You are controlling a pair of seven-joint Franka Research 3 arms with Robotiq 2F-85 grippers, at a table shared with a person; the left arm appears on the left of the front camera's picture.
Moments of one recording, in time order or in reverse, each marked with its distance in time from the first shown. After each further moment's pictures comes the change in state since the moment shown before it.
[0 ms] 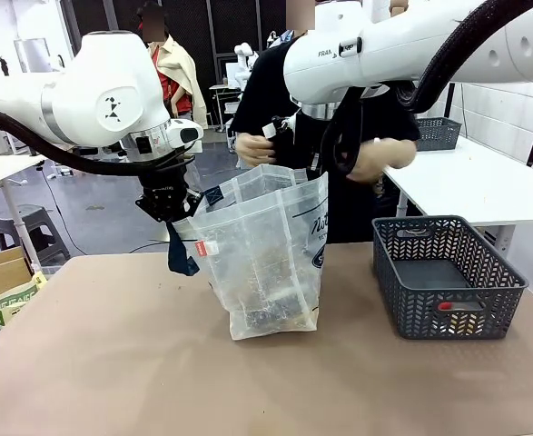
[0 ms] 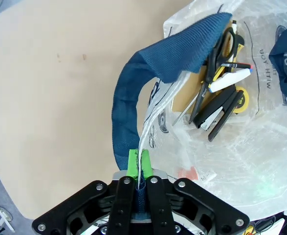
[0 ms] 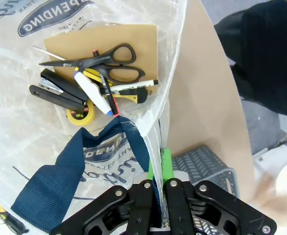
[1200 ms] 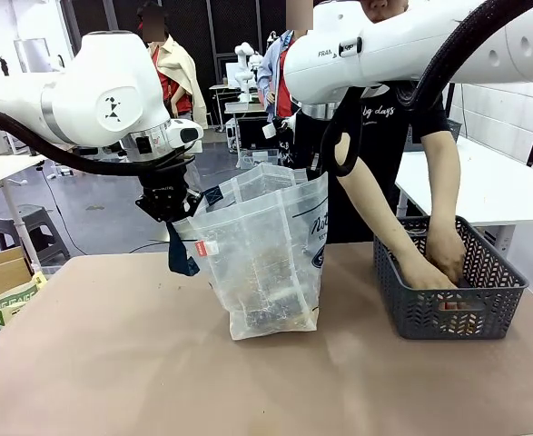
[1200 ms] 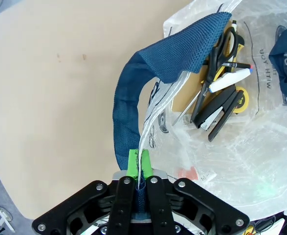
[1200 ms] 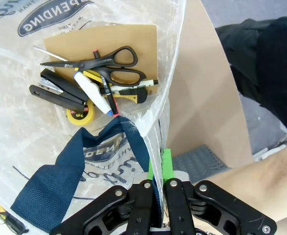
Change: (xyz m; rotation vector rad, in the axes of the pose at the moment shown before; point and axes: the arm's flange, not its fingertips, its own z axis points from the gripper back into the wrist) left arm 0.000 0.000 0.000 0.000 0.000 0.000; right arm 0.000 0.000 0.000 0.000 0.000 0.000
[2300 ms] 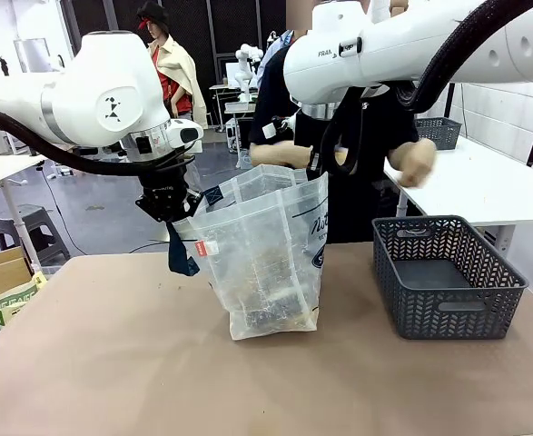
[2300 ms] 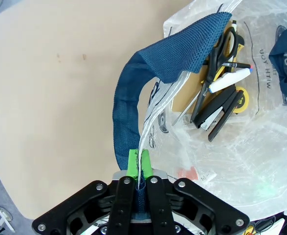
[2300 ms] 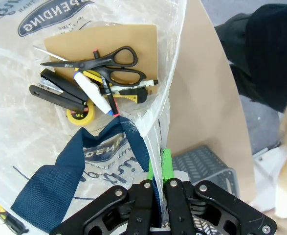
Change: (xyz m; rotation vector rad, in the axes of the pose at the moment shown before) left arm 0.000 0.000 0.000 0.000 0.000 0.000; right arm 0.000 0.000 0.000 0.000 0.000 0.000
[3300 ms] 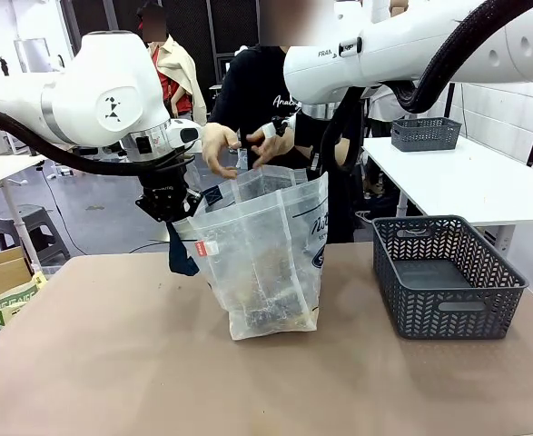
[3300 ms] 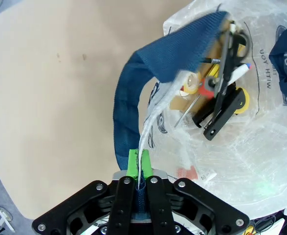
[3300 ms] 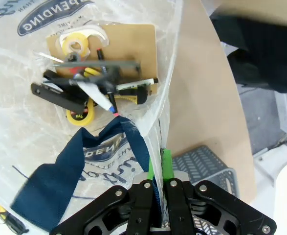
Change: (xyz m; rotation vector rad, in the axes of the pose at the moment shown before) left arm 0.000 0.000 0.000 0.000 0.000 0.000; right arm 0.000 0.000 0.000 0.000 0.000 0.000
